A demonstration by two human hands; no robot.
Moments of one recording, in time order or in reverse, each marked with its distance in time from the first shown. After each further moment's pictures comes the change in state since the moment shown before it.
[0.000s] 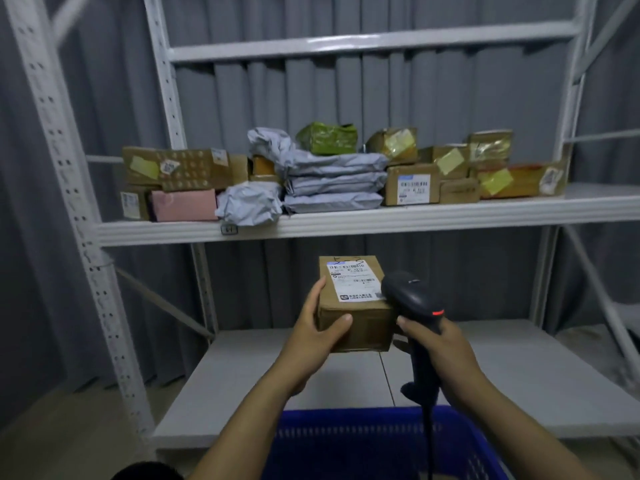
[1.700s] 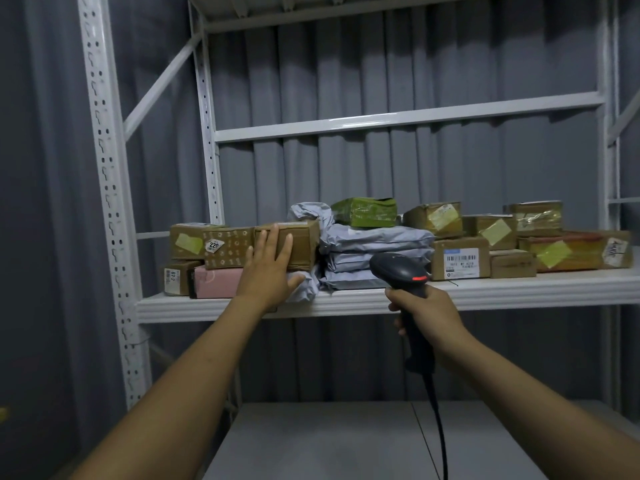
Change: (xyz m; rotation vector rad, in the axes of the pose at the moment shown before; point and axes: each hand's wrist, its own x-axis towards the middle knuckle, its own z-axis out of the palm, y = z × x) left_hand 0.176 0.127 -0.180 1.565 0.389 0.322; right_hand 0.109 -0.114 0.112 -0.125 -0.009 -0.157
